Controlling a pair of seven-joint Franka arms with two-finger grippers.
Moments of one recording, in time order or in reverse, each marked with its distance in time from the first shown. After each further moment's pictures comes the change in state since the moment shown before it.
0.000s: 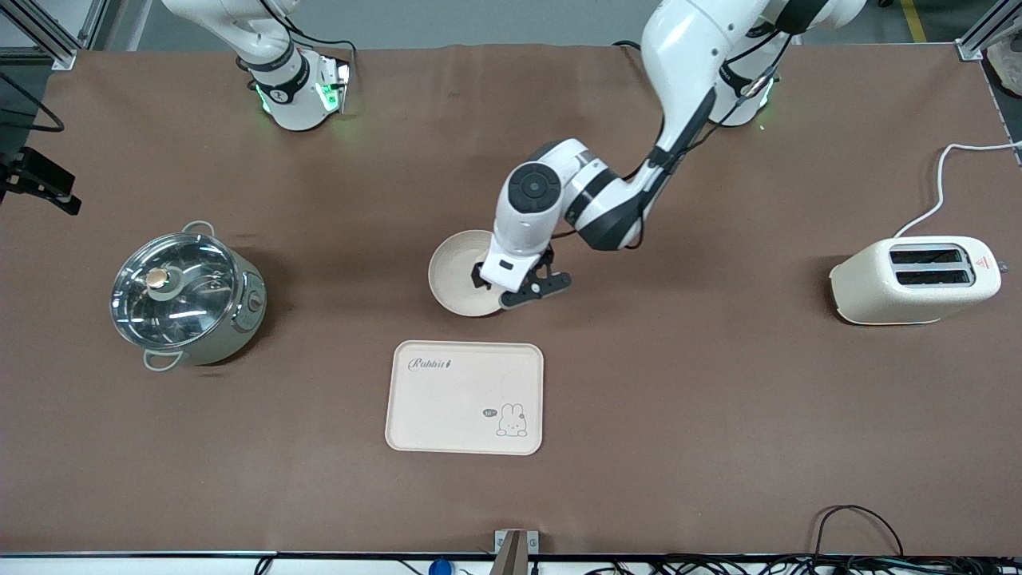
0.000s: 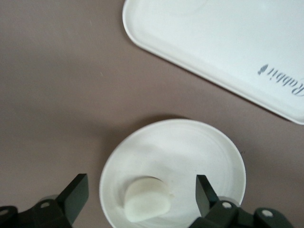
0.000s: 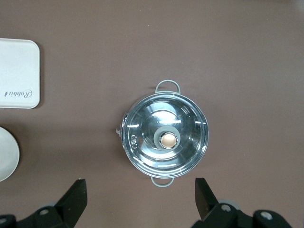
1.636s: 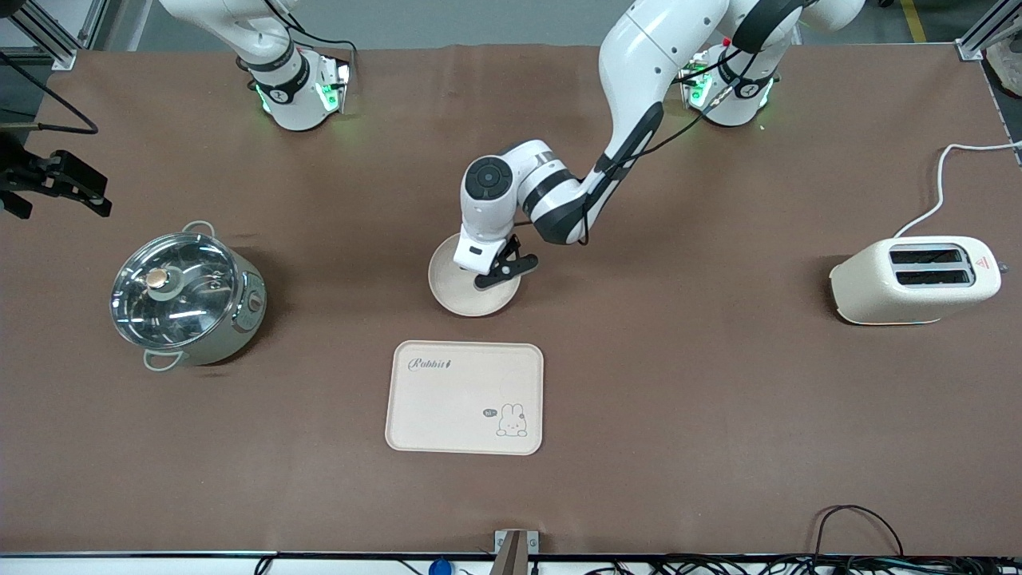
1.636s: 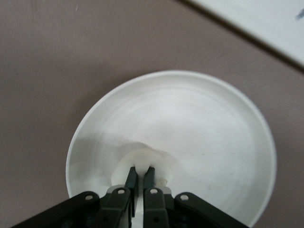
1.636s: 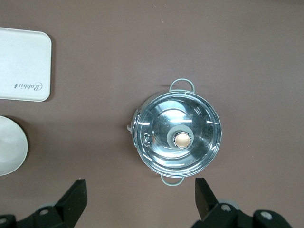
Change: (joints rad) left arm -0.087 0.084 0.010 0.047 0.094 0.023 -0.143; right arm 0.083 0.007 -0.017 -0.004 -0.001 -0.012 0.023
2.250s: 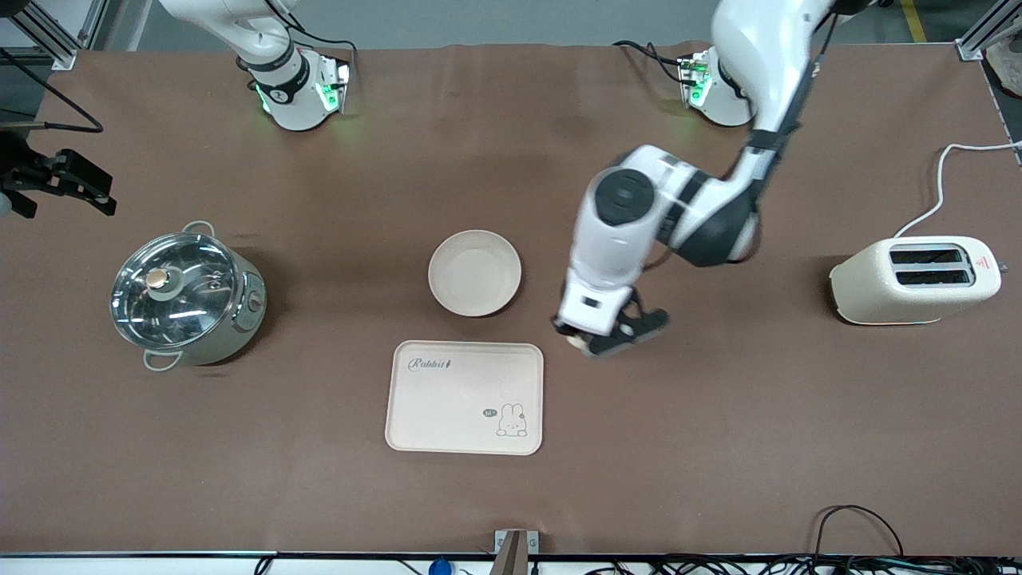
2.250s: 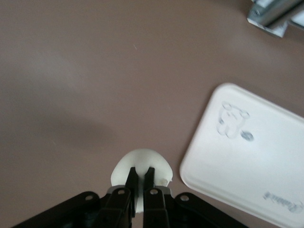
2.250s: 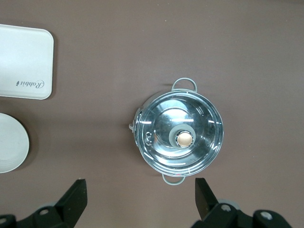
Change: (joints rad) left arm 0.326 -0.226 0.052 0.027 0.060 -0.167 0.372; right arm 0.008 0.000 0.002 0.000 0.000 -0.006 0.000
